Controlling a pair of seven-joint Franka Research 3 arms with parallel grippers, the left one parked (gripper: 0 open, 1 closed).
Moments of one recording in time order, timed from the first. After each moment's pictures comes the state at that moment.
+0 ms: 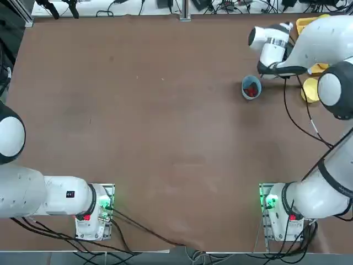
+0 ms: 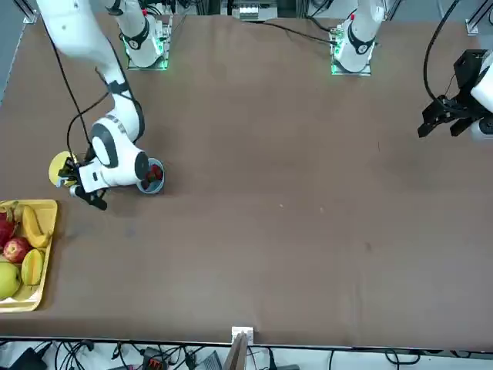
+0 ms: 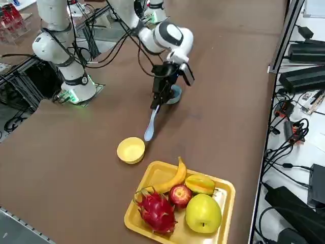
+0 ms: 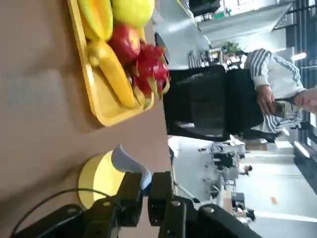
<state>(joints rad) 0.20 0.43 0.04 -1.95 -1.15 1.68 1.01</state>
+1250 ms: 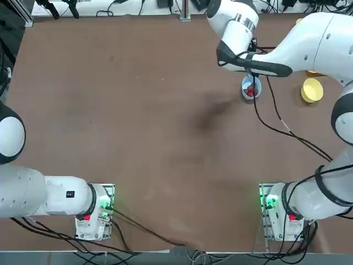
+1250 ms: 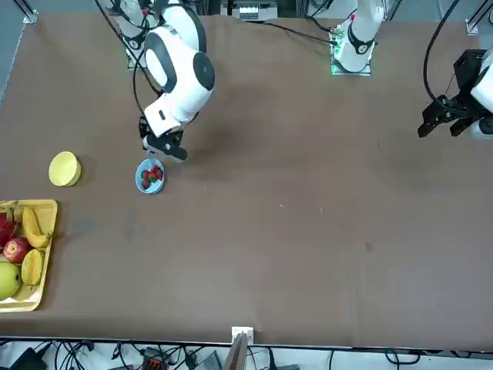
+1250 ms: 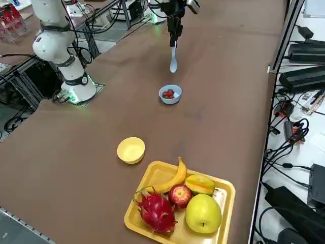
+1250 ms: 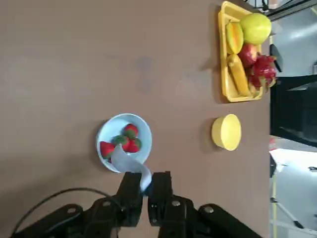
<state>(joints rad) 0.23 0.31 0.51 -1.75 -0.69 1.58 0.95</state>
